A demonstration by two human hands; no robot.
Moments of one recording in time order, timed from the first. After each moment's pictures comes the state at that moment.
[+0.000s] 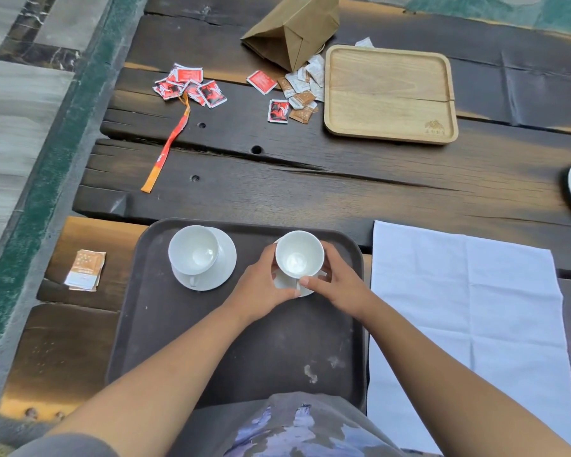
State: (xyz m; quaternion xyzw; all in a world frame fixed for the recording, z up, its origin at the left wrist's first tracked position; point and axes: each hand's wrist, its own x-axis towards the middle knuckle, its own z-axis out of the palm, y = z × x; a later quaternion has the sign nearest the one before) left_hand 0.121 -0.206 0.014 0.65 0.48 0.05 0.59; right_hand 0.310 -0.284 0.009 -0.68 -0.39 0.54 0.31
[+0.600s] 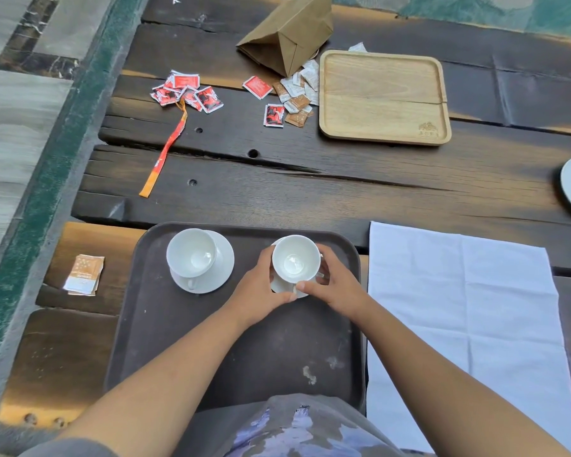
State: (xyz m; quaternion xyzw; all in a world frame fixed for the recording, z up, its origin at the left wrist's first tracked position) left_hand 0.120 -0.207 0.013 0.65 0.48 0.03 0.59; right_hand 0.307 -0.287 0.007 -0.70 -0.39 0.52 0.30
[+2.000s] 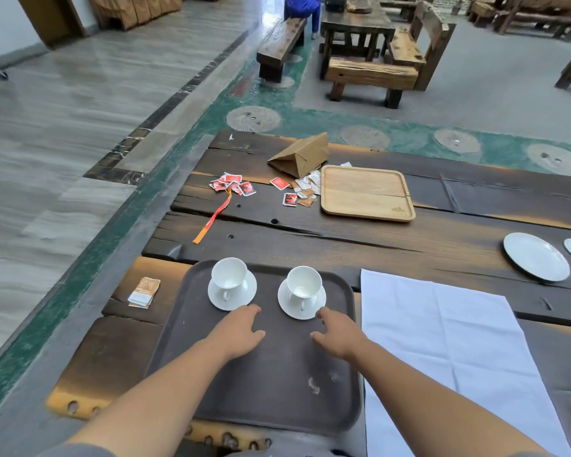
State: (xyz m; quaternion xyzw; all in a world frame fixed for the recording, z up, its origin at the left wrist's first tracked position) left_hand 0.029 -0.261 0.065 0.78 0.50 -0.05 0.36; right_hand 0.259 -0.353 0.070 -0.78 -0.53 0.34 0.02
